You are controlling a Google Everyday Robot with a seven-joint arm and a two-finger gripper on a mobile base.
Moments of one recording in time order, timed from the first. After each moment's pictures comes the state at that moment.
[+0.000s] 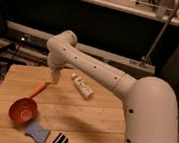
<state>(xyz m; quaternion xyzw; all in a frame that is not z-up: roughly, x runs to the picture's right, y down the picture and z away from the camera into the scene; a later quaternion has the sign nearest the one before) -0.201 0.011 0.797 -0.20 0.22 0.95 0.12</state>
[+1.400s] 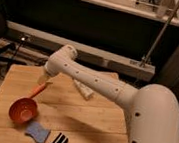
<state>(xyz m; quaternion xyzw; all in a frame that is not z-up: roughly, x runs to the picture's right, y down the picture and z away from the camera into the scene) -0.243 0.022 0.815 -0.22 0.23 0.92 -0.22</state>
